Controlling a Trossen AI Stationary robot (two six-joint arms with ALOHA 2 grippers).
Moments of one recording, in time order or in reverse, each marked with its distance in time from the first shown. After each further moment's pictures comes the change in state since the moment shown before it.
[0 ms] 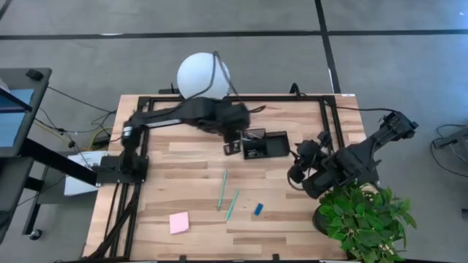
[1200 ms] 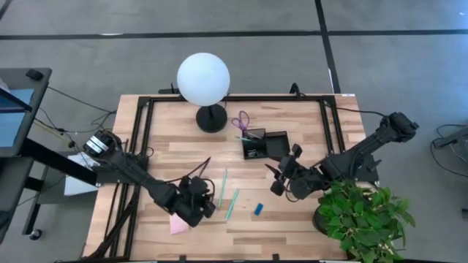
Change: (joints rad) left arm -0.668 -0.281 -1.275 0.952 -0.447 -1.286; right arm -0.063 -0.001 -0.412 1.048 0.017 -0.594
